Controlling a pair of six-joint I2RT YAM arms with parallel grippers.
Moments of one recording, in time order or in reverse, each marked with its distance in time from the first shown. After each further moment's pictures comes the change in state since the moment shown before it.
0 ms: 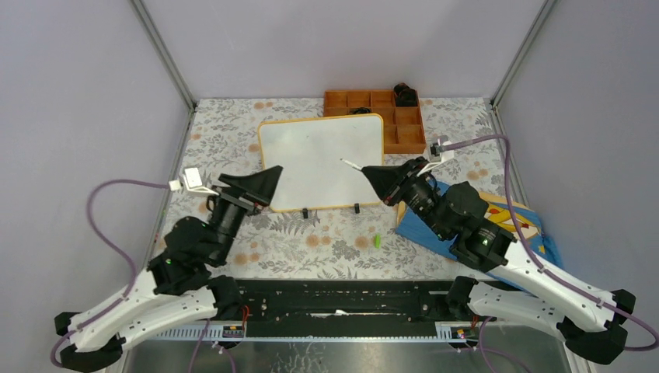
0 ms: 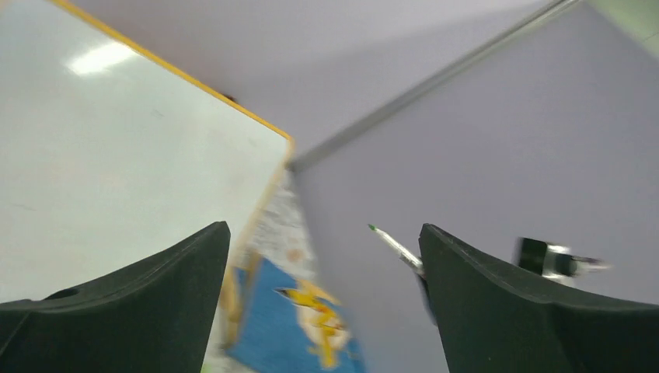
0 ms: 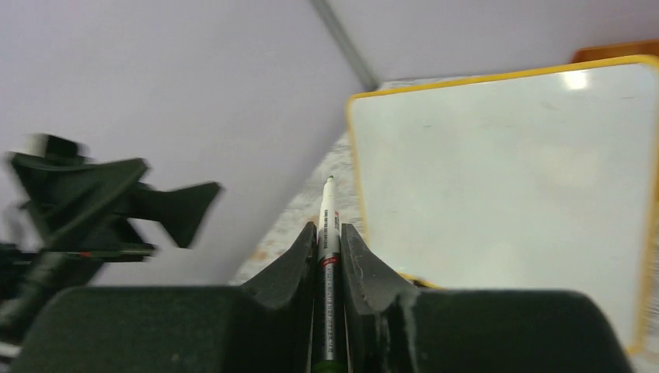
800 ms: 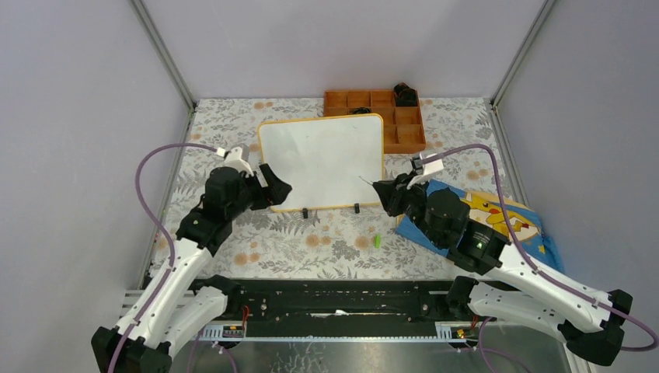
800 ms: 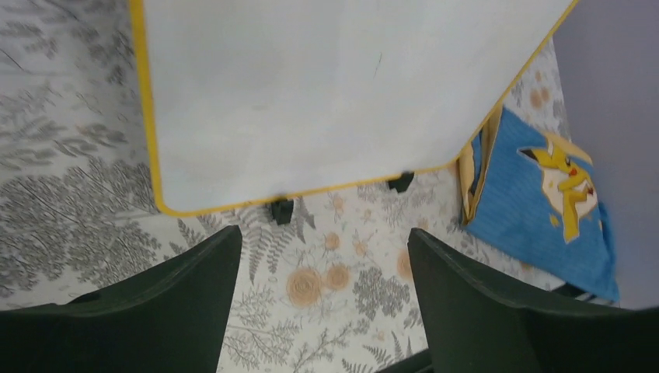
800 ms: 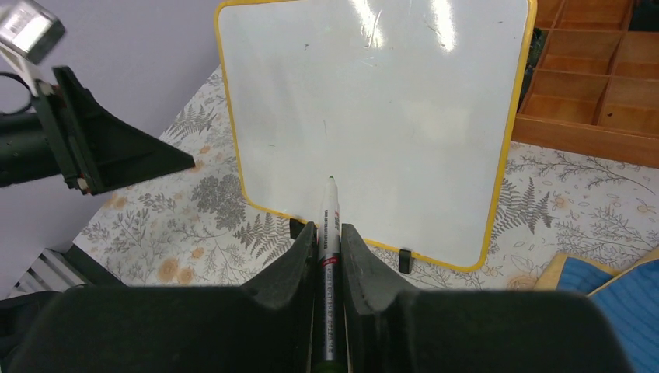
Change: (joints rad) left arm 0.699 0.340 0.086 -0.410 0.755 0.398; right arm 0.000 -0.014 -0.058 -0.227 0.166 -0.213
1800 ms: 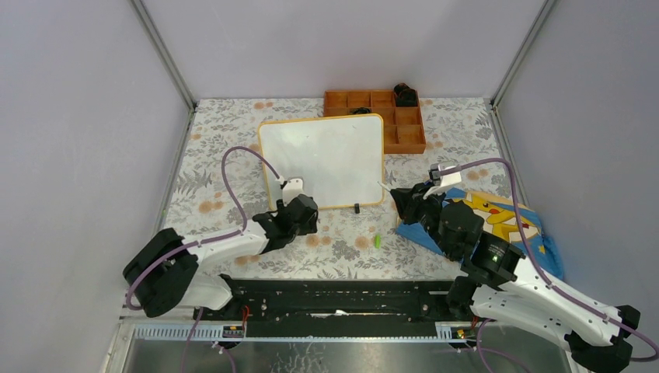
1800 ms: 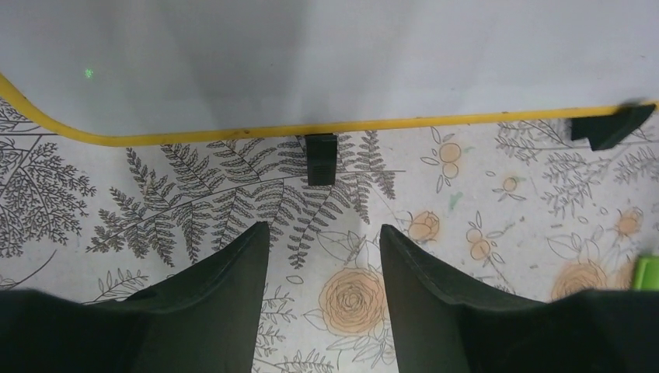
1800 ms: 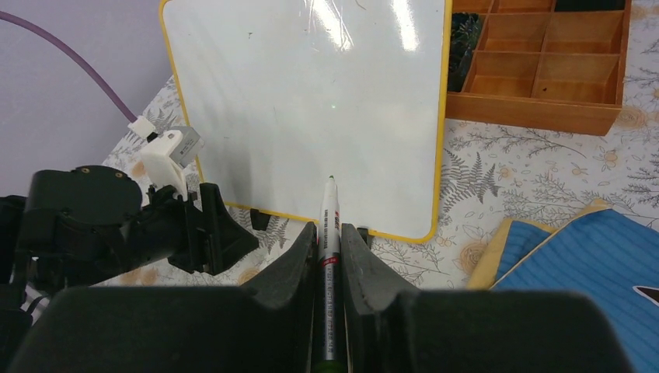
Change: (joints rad) left arm -0.489 0.504 -0.156 0.206 -0.503 -0.197; right arm 0.000 -0.167 -0.093 -0.089 0.095 0.006
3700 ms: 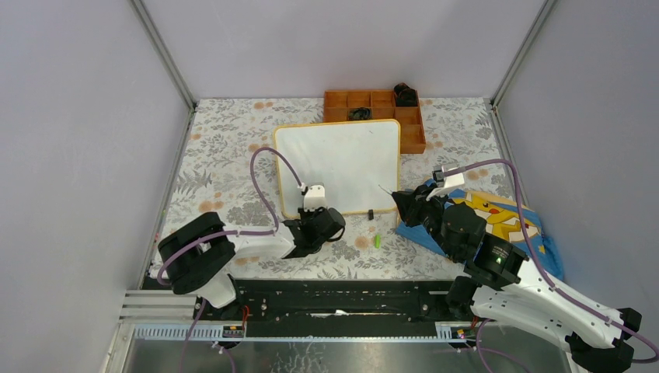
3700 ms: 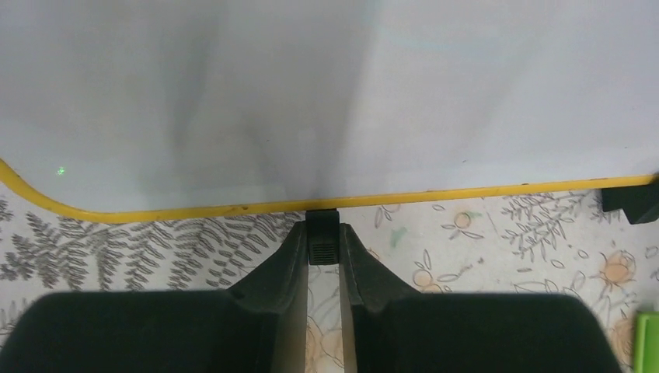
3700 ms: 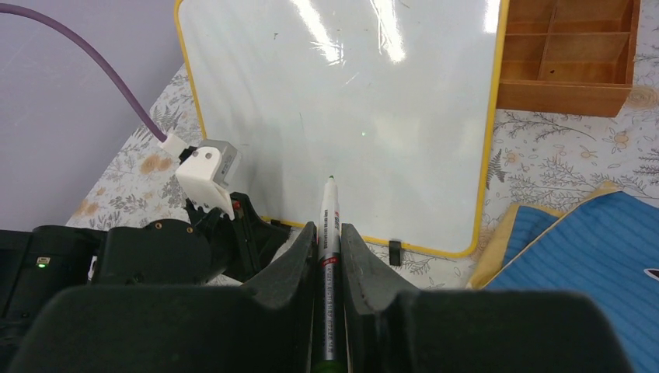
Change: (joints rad) left arm -0.174 0.251 0.072 0.151 -0.295 -0.078; right arm 0.000 -0.022 0.000 -0.047 -0.008 0.050
